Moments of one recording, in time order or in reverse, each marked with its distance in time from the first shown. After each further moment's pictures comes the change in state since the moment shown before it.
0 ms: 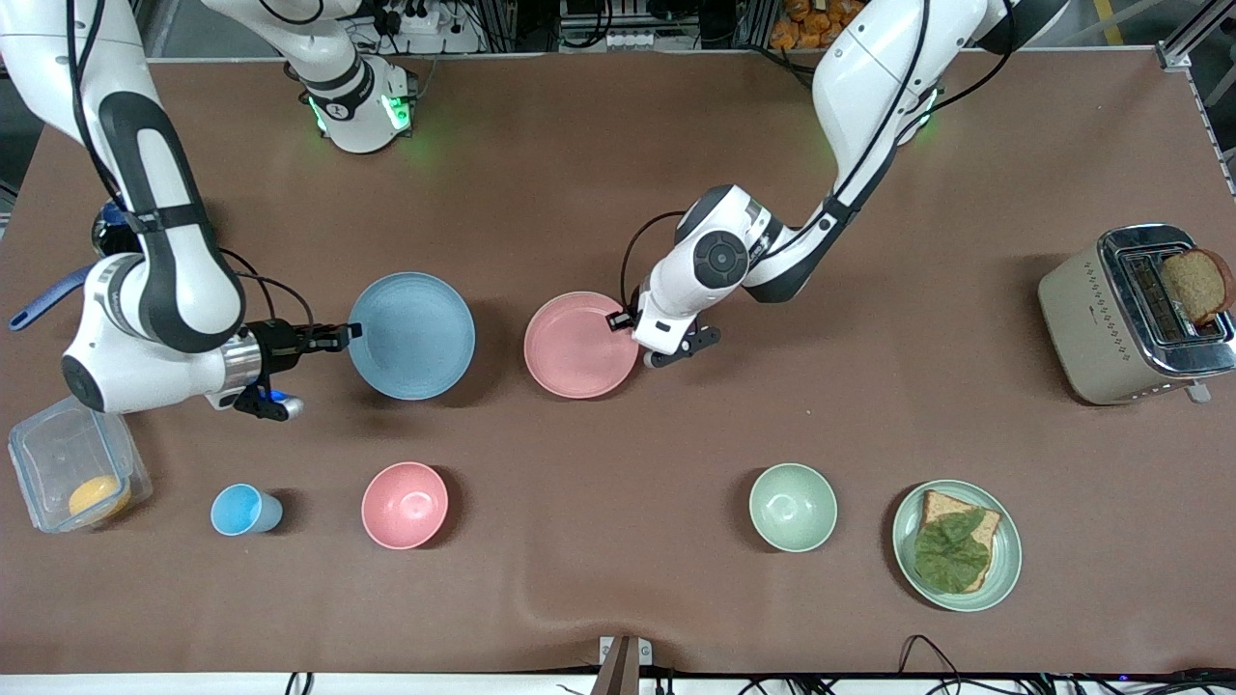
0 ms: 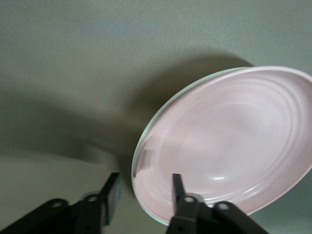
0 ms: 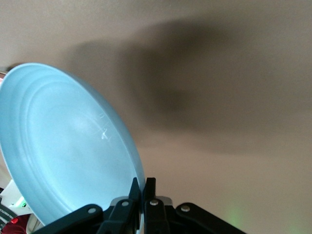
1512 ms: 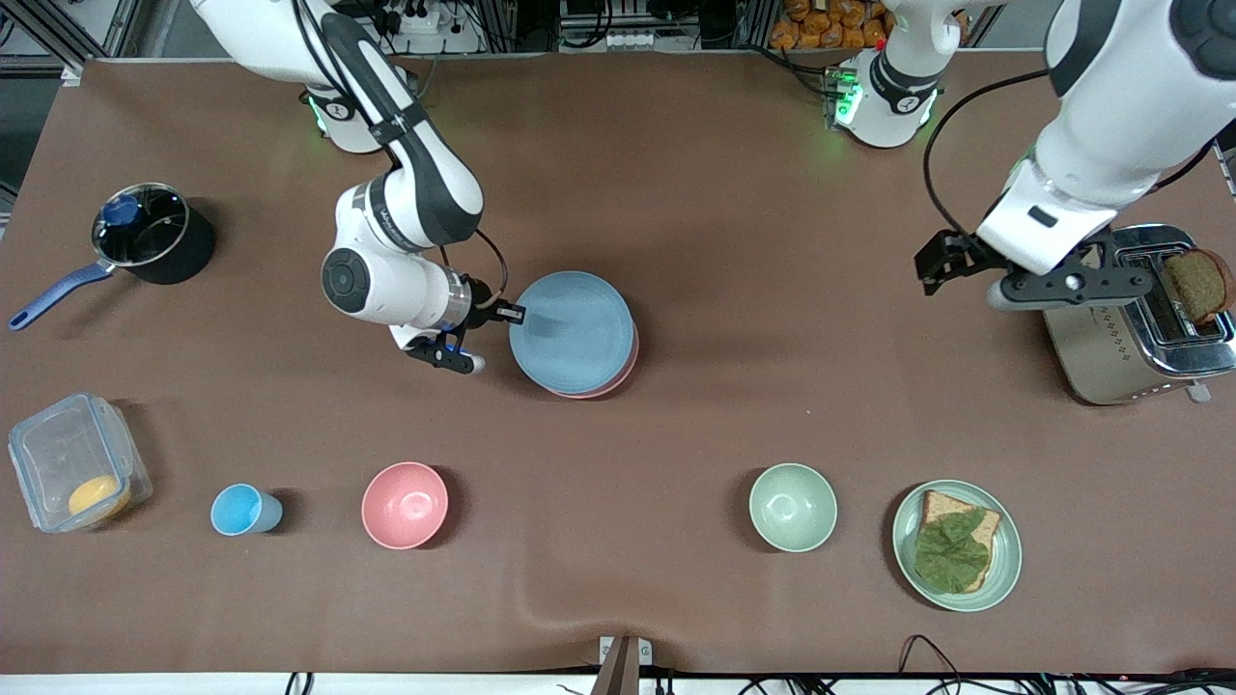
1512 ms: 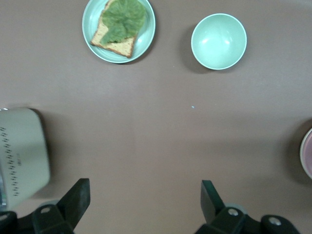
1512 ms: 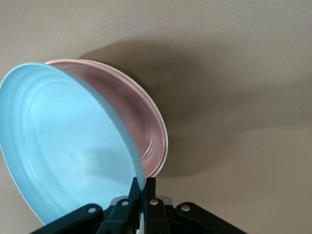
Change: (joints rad) left arm 0.495 -0.676 0.062 0.086 0.225 -0.779 0.820; right arm 0.503 -0.088 0.002 -0.219 0.125 0.558 0.456
